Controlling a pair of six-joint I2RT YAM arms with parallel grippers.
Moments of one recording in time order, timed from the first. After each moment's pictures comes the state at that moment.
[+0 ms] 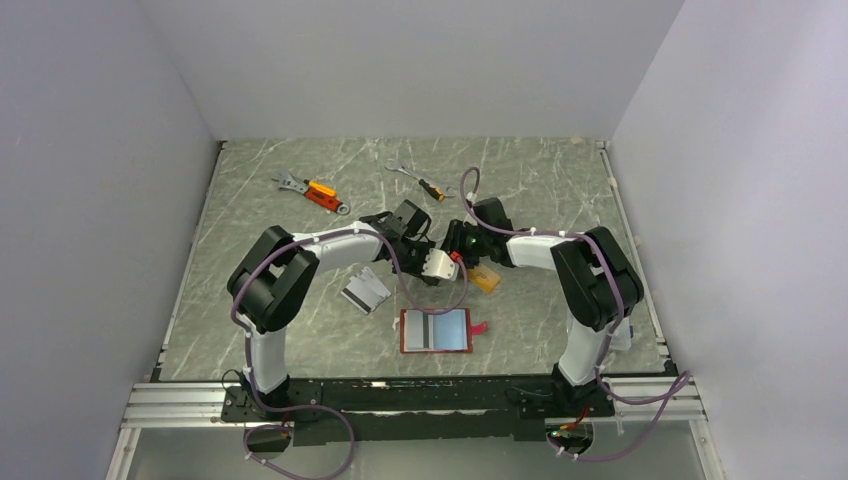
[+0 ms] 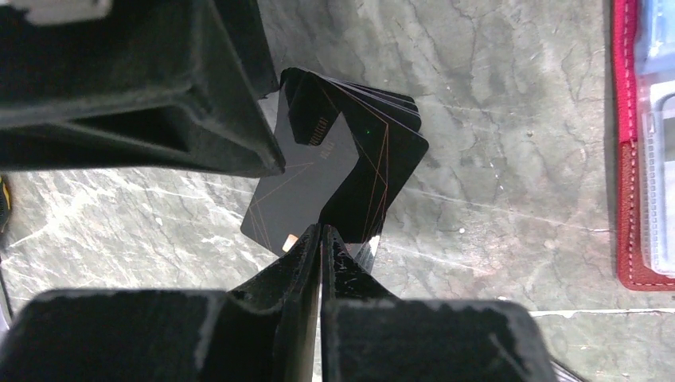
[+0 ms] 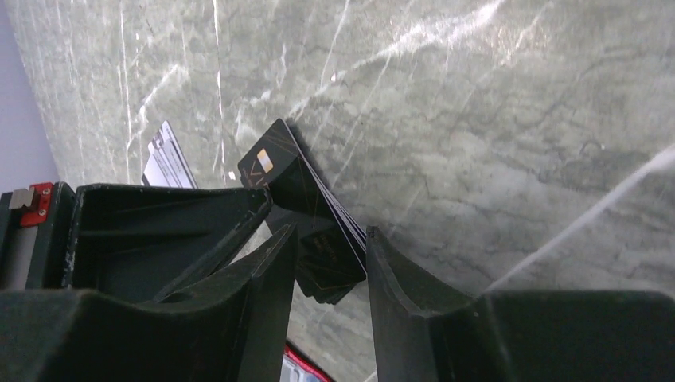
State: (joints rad) left arm -0.73 1.91 1.24 -0.40 0.29 1.13; right arm 0.44 1.82 0.91 0.08 -0.43 0.62
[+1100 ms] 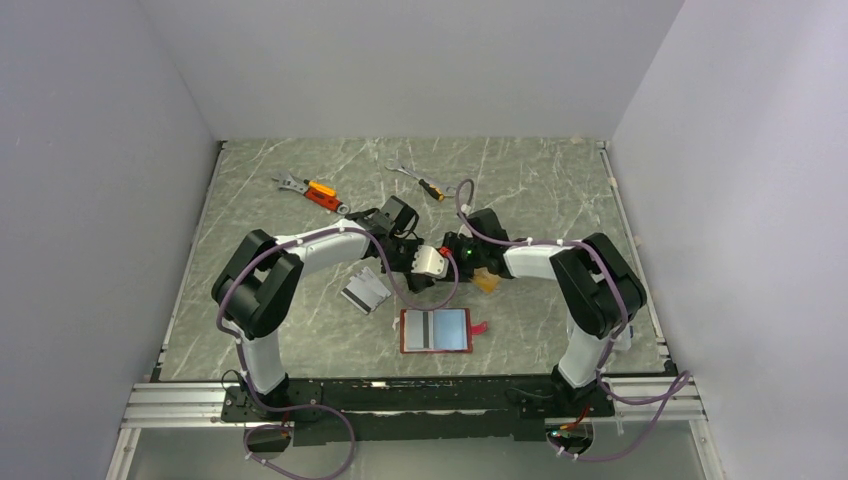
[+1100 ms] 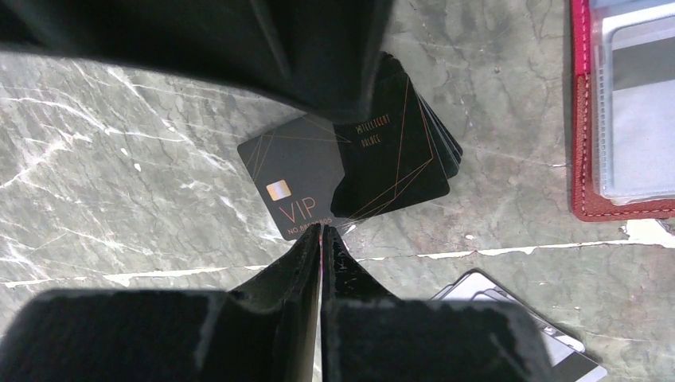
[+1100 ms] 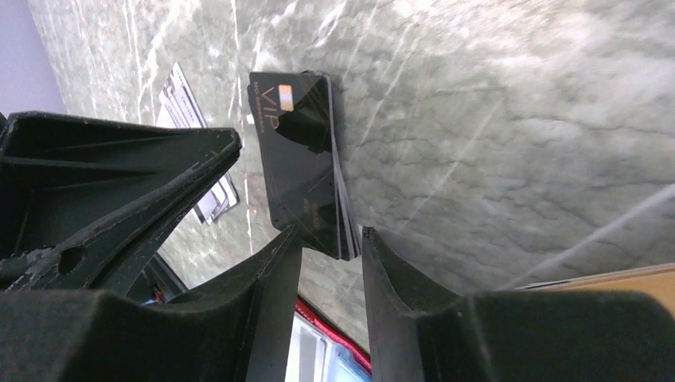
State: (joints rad) left arm -0.68 1.83 1.20 -0.47 0.32 1.11; right arm 0.51 1.77 0.82 0.12 -0.45 0.71
